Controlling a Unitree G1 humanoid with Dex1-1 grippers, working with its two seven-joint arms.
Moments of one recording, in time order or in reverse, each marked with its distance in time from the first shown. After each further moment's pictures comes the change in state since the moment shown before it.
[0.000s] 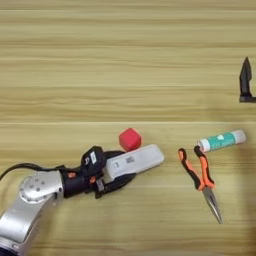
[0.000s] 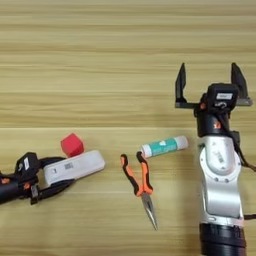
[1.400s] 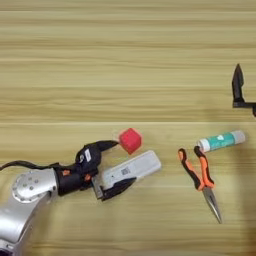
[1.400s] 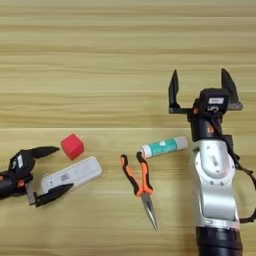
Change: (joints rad) left arm -0.003 -0.004 0.062 -0.062 -0.026 -0.039 -0.017; right arm 0.022 0.006 0.025 0.021 0.011 0.006 0.021
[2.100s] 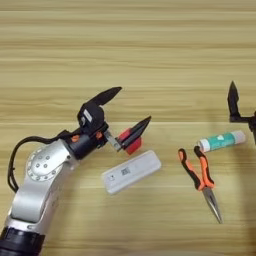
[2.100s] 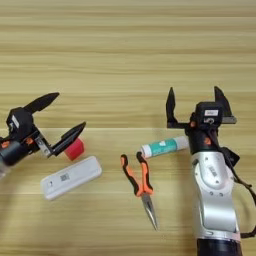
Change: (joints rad) left arm -0.139 -0.218 0.050 -0.071 -0.011 -0.034 0.264; right arm 0.083 0.001 0.011 0.016 0.025 0.043 0.047
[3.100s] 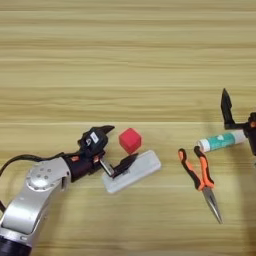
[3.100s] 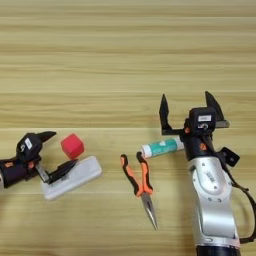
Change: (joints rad) left arm 0.091 0.140 -0.053 0.036 0.099 0.249 -0.038; right arm 0.020 0.003 0.028 -0.006 -0.004 -0.005 0.024
